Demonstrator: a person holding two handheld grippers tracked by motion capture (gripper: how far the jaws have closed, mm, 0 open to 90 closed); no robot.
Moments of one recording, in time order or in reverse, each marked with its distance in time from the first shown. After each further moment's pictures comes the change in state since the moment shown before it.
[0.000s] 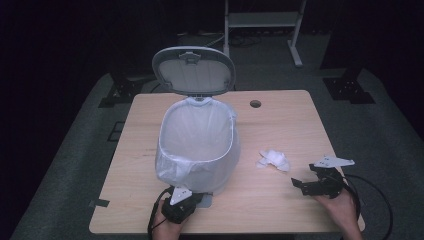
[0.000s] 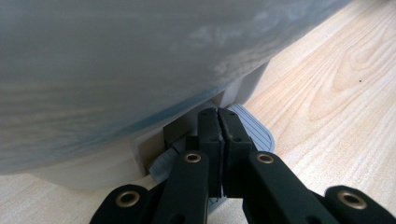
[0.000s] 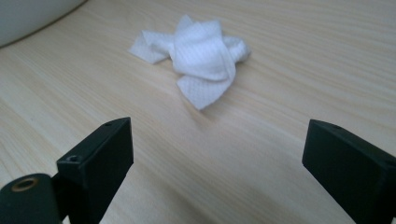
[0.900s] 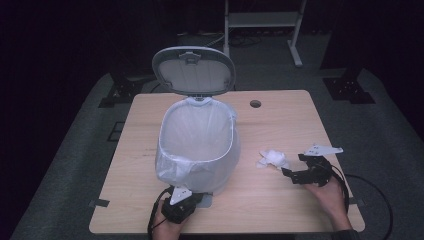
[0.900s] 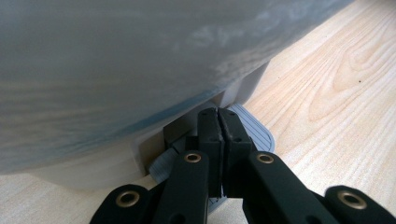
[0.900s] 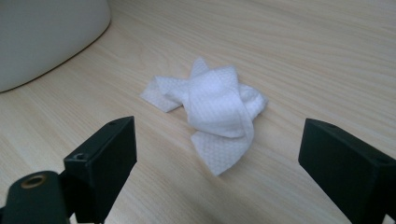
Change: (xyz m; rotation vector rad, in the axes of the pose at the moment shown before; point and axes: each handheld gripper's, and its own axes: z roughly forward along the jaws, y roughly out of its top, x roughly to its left) left arm 0.000 0.000 0.000 -0.002 -0.004 -0.001; right arm 0.006 0.034 0.018 -0.029 0.035 -0.013
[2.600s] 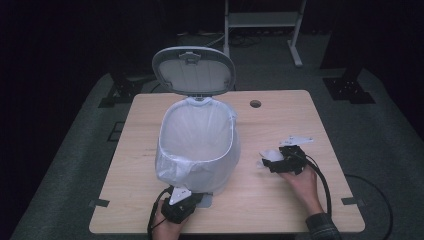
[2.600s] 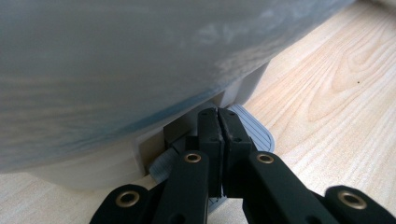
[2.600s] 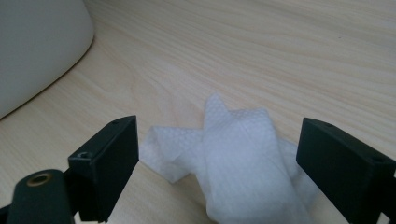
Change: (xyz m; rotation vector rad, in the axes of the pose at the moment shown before) left arm 0.001 -0.001 0.000 -0.004 -0.004 -0.007; right arm 0.015 0.028 0.064 0.025 -0.014 0.017
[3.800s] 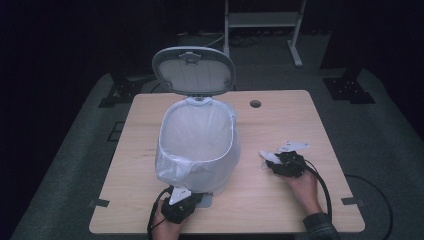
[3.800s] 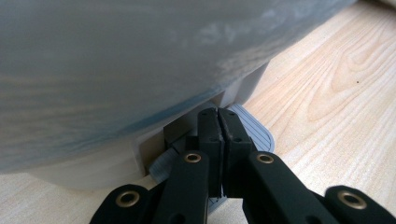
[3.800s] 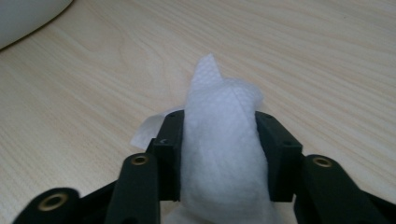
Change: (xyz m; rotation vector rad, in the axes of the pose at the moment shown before) left arm 0.000 0.000 0.000 -0.001 -0.003 -0.001; right arm 0.003 -0.016 0.006 0.043 -0.048 -0.083
